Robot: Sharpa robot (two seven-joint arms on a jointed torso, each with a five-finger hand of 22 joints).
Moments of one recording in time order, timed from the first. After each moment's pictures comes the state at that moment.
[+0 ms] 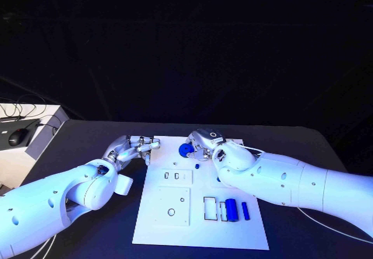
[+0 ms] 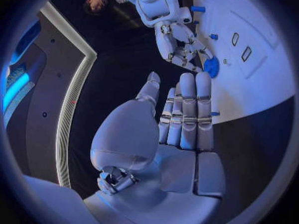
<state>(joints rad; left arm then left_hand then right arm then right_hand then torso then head) 0.90 -0.93 0.23 1.55 -0.35 -0.29 0.27 1.32 0.03 -0.06 -0.10 0.05 1.04 0.15 0.07 0.07 1.20 0.09 0.08 0.06 1.27 0.00 0.70 0.67 0.16 1.10 0.01 0.93 0.59 1.19 -0.44 -0.13 1.21 -1.69 -0.51 -0.28 1.24 -0.09 0.13 -0.06 0.34 1.00 0.14 0.06 0.07 1.15 0.04 0.98 1.07 1.45 -0.04 1.23 1.12 0.08 1.46 -0.06 1.16 1.31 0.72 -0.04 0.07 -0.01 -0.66</state>
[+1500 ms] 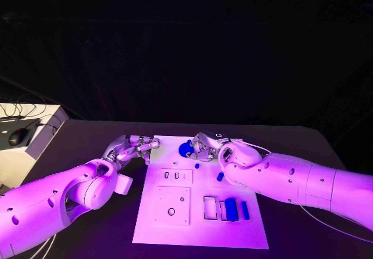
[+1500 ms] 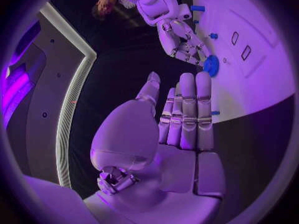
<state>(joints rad) 0.90 -0.93 0.23 1.55 -0.35 -0.29 0.27 1.32 0.03 -0.06 -0.10 0.05 1.04 0.15 0.07 0.07 1.20 0.09 0.08 0.06 1.27 0.00 0.70 0.67 0.16 1.10 0.01 0.93 0.59 1.19 -0.49 -0.13 1.22 -1.55 -0.43 -0.21 1.04 -0.08 0.14 0.10 0.56 0.97 0.15 0.07 0.07 1.13 0.04 0.98 1.07 1.45 -0.04 1.23 1.14 0.08 1.46 -0.06 1.16 1.31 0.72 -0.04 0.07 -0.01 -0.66</state>
